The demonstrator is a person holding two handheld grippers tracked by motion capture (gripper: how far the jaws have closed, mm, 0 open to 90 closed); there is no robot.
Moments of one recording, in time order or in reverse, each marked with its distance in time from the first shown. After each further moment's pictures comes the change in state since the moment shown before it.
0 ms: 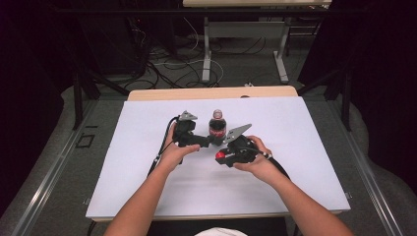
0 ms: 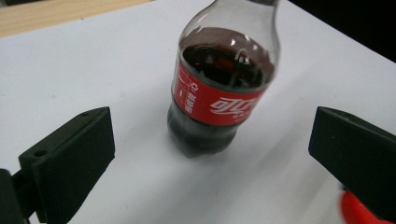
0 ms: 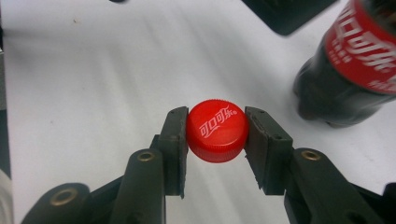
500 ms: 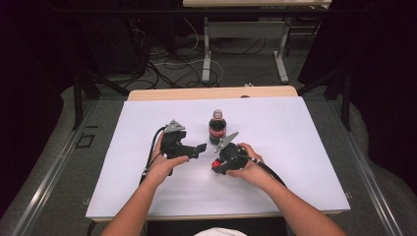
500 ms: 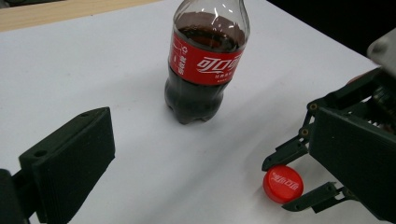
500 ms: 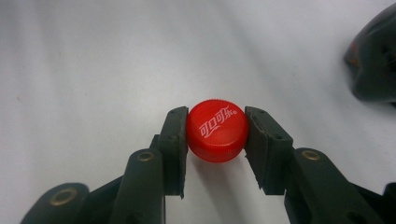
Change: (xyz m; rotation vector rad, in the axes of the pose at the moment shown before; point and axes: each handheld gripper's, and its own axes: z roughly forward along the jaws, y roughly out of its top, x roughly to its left) left arm -0.003 -0.026 -0.039 -0.048 -0.007 -0.018; right arm 0.006 -0.011 0.040 0.122 0.021 -0.012
